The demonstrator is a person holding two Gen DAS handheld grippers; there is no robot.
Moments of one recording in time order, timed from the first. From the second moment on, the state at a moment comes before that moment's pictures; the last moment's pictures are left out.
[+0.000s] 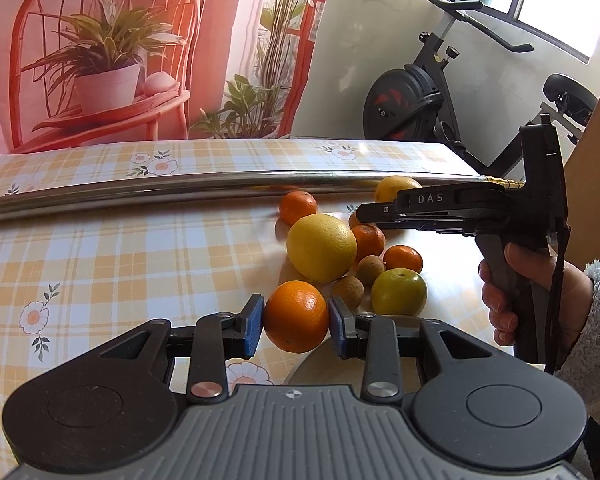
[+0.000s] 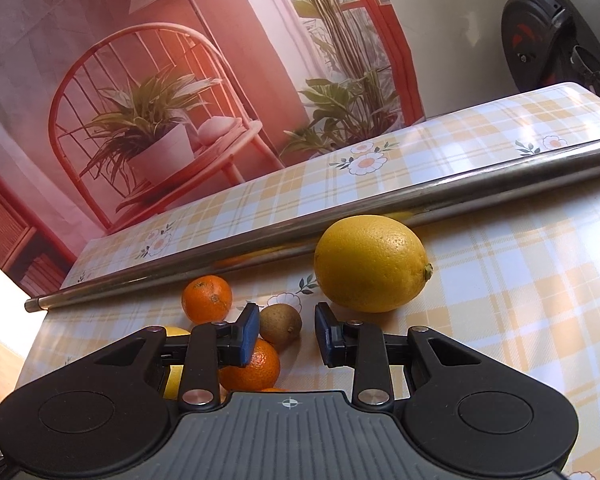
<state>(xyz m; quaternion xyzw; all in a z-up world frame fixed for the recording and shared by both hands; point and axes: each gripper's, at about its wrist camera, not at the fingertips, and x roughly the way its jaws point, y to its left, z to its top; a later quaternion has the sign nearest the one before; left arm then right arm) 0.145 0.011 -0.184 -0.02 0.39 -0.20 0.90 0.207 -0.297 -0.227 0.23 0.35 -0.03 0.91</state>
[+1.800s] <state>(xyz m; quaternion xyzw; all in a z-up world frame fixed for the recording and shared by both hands) 0.105 0.014 -0.182 -0.01 0.43 -0.21 0.88 0.066 -0.250 -0.170 0.18 0.36 -0.01 0.92</state>
